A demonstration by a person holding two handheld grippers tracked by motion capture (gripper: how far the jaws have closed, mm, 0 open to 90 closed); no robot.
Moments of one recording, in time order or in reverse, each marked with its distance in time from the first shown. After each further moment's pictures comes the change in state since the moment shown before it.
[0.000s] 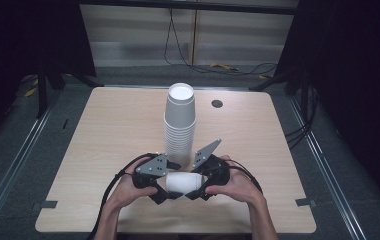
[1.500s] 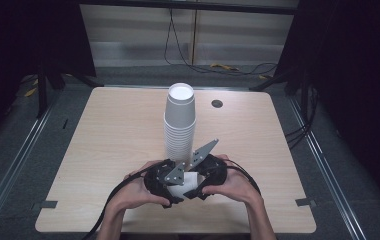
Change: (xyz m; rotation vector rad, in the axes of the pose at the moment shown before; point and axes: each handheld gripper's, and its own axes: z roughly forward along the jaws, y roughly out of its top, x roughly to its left) left arm -0.010 0.017 0.035 0.420 0.049 0.094; right arm 0.000 0.005 0.006 0.007 -0.013 0.003
